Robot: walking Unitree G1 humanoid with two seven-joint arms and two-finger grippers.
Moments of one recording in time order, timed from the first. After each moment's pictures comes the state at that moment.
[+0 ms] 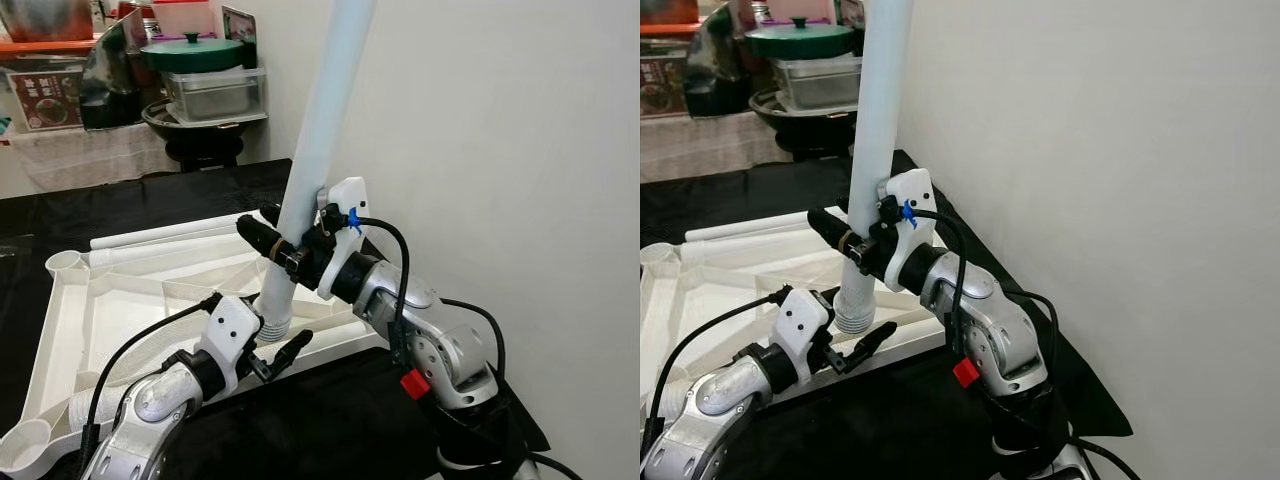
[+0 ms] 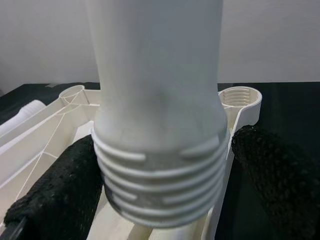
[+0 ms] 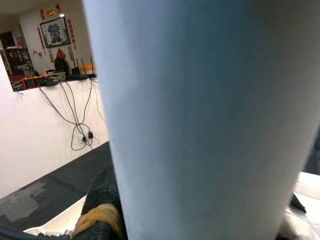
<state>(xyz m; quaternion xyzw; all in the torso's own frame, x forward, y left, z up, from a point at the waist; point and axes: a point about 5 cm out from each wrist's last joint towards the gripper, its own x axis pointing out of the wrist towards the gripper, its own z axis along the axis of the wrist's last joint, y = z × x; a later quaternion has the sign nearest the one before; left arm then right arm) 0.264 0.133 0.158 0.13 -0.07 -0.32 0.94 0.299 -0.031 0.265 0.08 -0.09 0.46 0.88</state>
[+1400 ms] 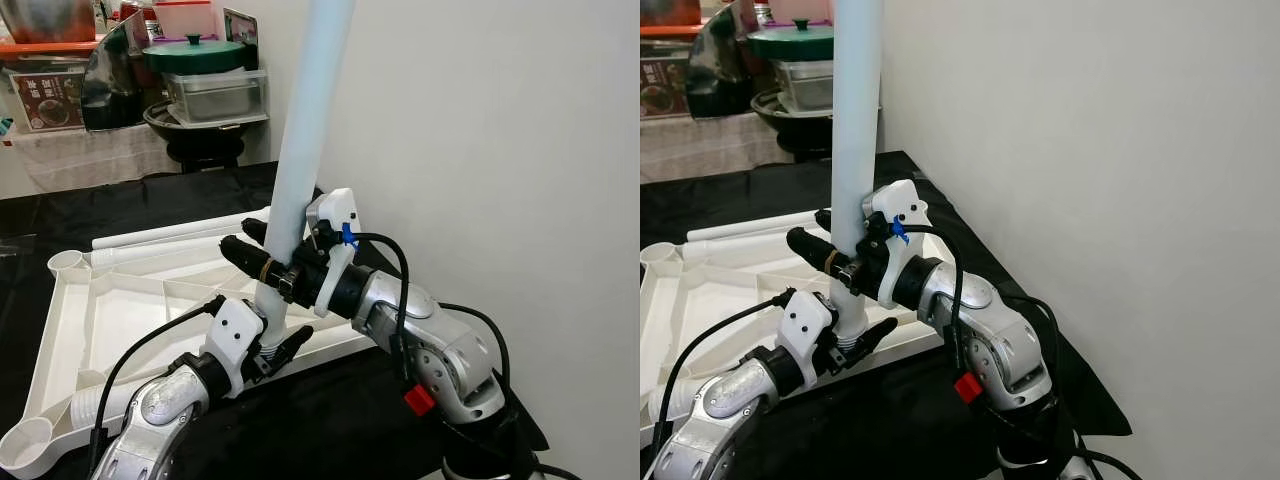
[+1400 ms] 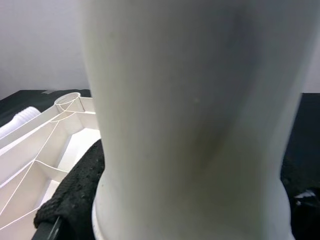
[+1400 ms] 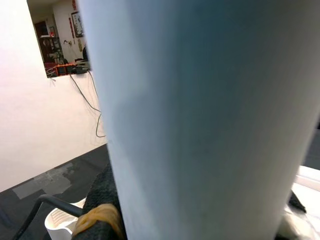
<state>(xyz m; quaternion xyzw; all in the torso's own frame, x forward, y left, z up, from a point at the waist) 0.267 0.128 0.157 0.12 -0.08 -0.31 0.94 0.283 -0.025 0.262 0.06 -0.08 0.52 0.85</state>
